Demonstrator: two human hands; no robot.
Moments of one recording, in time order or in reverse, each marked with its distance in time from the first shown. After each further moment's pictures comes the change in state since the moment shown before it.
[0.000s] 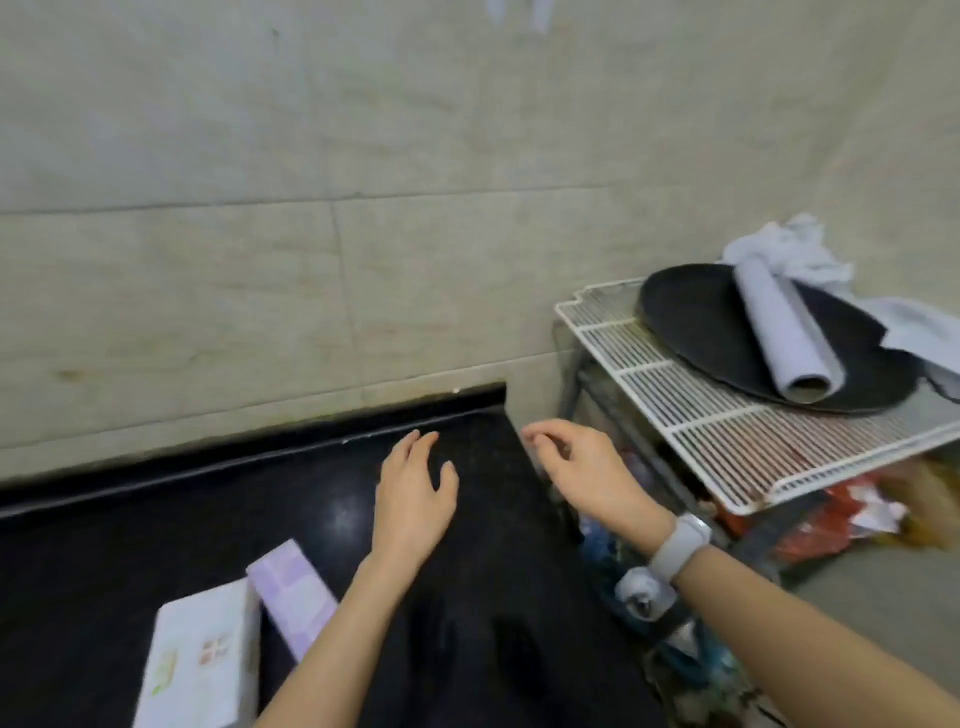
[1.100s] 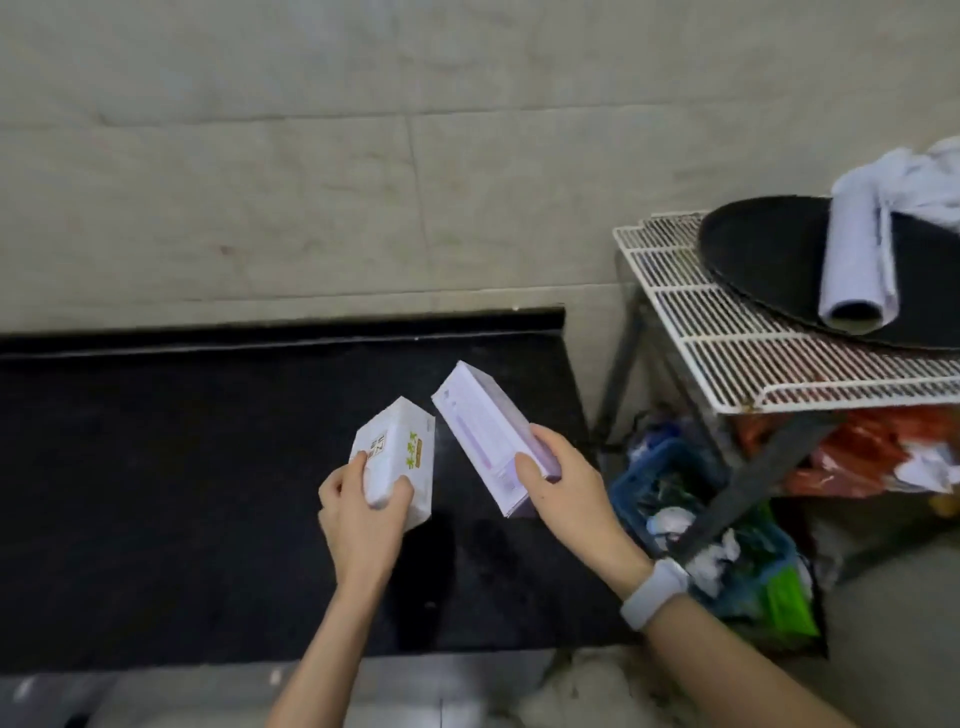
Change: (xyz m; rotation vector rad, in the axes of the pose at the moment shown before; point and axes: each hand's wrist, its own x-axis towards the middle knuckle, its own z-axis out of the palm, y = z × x) left_hand -0.191 -0.007 0.008 -0.175 0.424 -0.538; right_hand -0.138 0.037 0.007 0.259 -0.239 0.122
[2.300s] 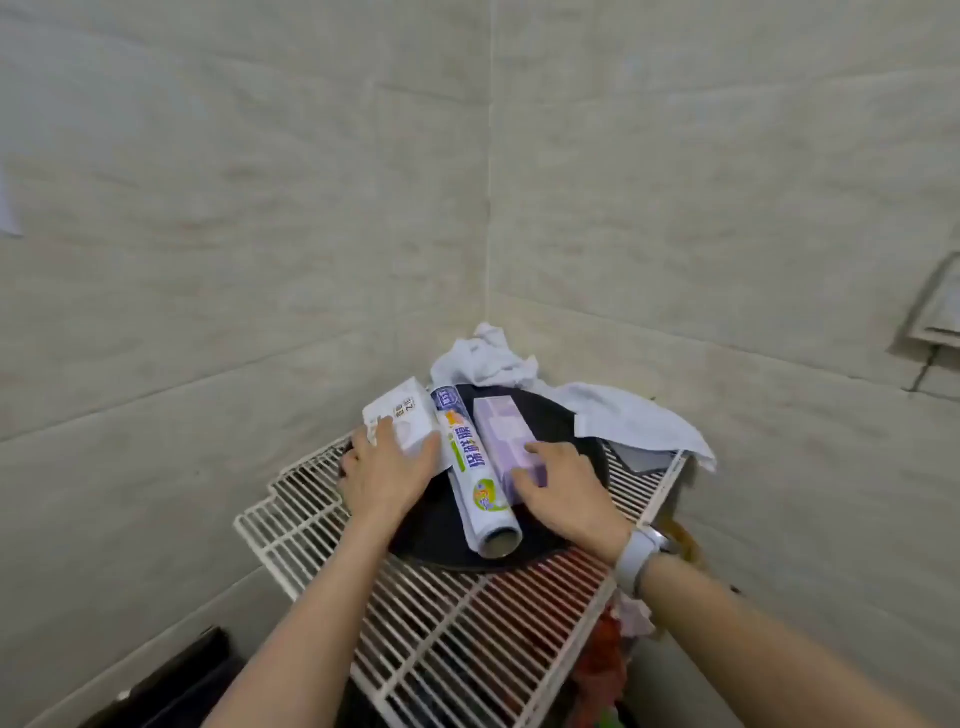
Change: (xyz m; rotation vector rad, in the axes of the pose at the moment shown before) left_hand 0.056 0.379 0.343 0.242 -0.702 0.743; right_hand 0.140 0.029 -0.323 -0.464 0.726 0.297
